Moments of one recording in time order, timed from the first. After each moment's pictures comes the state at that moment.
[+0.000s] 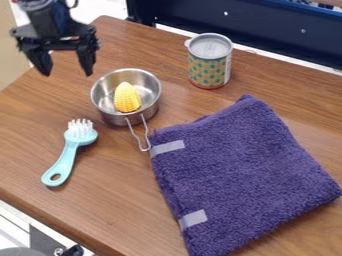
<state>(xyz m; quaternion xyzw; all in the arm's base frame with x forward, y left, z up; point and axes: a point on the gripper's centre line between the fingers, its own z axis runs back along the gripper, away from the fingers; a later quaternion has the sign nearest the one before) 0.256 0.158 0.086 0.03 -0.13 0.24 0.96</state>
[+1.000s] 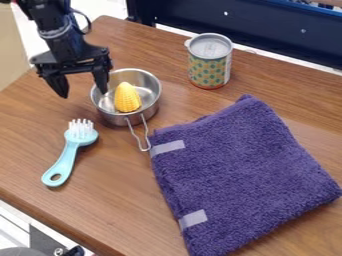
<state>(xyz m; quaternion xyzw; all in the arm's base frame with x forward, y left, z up) 0.269 0.150 0.044 -0.01 -0.11 0.28 0.96</state>
